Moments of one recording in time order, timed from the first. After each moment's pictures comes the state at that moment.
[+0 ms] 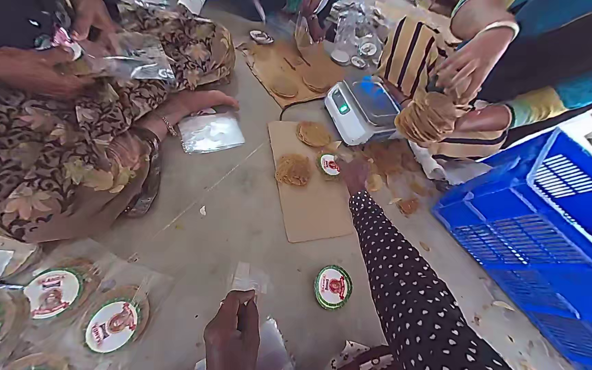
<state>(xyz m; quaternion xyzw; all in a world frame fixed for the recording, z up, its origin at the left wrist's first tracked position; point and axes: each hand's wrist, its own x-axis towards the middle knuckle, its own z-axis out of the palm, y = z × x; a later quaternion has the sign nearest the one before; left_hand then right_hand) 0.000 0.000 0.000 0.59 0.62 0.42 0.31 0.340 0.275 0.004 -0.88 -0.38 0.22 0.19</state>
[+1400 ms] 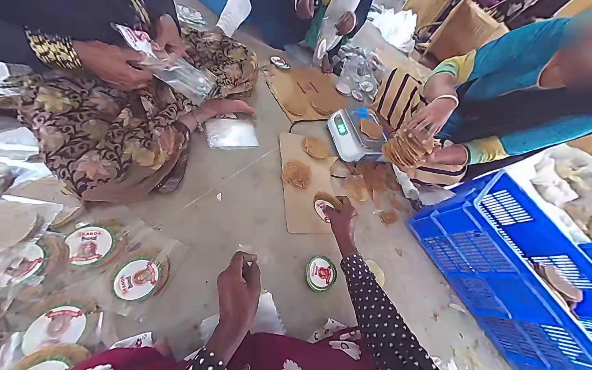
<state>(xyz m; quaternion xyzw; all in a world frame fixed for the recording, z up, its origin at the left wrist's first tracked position) -0.011 0.003 0.006 0.55 0.64 0.42 0.34 0.274 0.137 -0.009 -0.81 -0.50 0.15 0.27</state>
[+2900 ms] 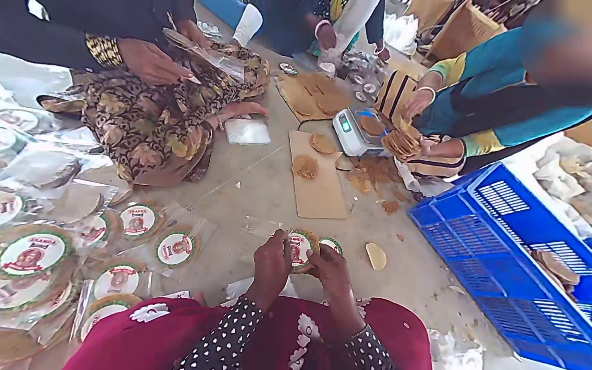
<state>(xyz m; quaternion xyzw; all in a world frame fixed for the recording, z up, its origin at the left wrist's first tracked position) 0.002 -0.016 0.021 0.66 0.57 0.39 0.30 0.130 -0.051 0.064 -0.66 -0.28 0.50 0.49</state>
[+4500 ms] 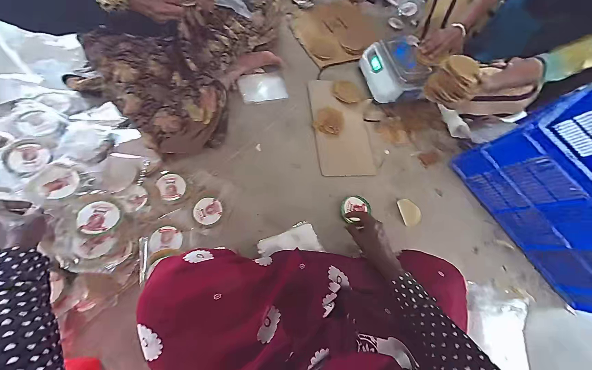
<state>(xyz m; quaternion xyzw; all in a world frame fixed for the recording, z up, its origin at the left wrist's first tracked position) -0.346 0.018 0.125 0.26 0.94 0.07 0.20 0.213 -0.078 -0.006 -0.73 -0.60 0.27 0.17</state>
